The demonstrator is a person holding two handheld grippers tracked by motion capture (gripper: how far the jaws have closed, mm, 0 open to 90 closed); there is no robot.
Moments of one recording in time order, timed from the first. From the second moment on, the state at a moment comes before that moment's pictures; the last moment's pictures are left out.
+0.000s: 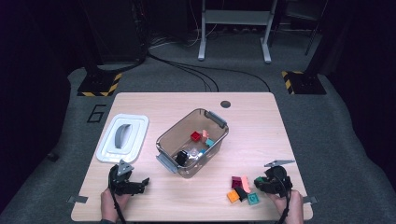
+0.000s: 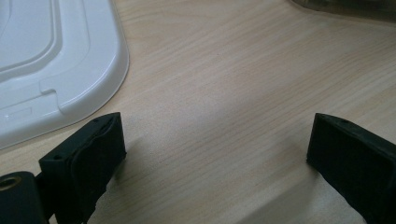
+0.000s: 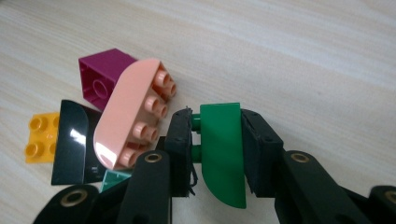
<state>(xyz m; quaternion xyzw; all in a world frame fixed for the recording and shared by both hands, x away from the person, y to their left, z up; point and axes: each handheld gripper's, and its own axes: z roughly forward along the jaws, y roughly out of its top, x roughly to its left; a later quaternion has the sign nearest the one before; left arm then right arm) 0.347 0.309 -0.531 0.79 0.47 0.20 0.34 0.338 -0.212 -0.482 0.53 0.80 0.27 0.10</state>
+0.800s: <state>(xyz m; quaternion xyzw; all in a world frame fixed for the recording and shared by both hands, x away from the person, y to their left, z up) 0.347 0.309 -0.531 0.79 0.47 0.21 0.34 0.389 -0.185 -0.462 0.49 0.80 0.31 0.14</state>
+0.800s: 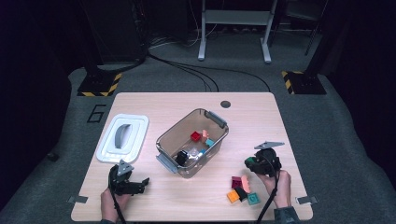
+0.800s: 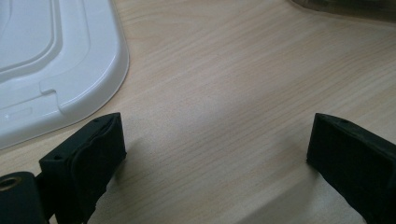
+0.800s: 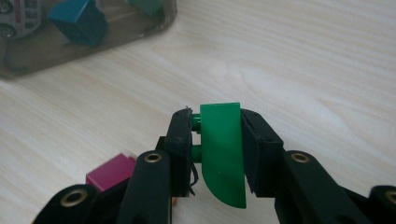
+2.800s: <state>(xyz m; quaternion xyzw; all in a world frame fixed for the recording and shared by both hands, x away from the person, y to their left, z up) 0.346 0.308 -0.531 0.79 0.47 0.20 0.34 0.474 -0.156 -0.383 0.47 0.78 0.36 0.21</state>
